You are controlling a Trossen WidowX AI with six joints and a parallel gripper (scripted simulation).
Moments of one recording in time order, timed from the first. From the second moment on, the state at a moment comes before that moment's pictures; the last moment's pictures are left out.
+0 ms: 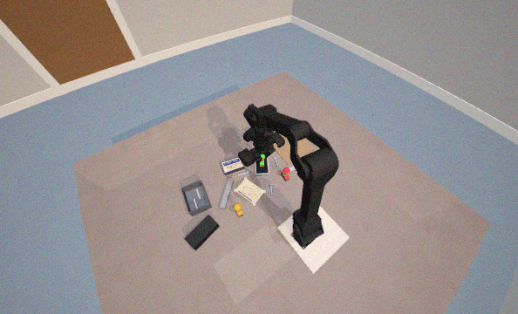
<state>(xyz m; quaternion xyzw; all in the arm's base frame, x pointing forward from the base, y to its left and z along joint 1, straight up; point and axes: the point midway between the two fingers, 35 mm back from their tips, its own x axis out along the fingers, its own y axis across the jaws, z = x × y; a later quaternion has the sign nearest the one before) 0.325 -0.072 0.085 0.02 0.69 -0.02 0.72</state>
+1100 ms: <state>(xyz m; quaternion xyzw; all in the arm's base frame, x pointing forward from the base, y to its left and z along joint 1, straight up) 0.323 -0.072 0.073 0.02 0.69 -0.02 0.72</state>
